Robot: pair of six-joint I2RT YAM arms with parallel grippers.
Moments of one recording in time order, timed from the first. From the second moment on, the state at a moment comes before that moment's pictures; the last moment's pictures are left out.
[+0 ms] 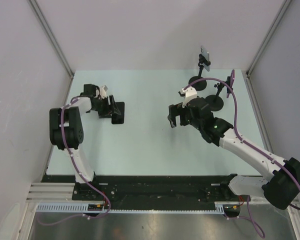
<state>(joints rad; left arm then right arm) 0.06 1.95 1.27 -0.42 0.50 -0.16 0.68 1.21 0.98 -0.23 0.15 0.20</state>
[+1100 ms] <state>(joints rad) -0.42 1.34 0.98 -0.41 0.19 -0.08 0.20 1.56 1.01 -0.21 -0.09 -0.04</state>
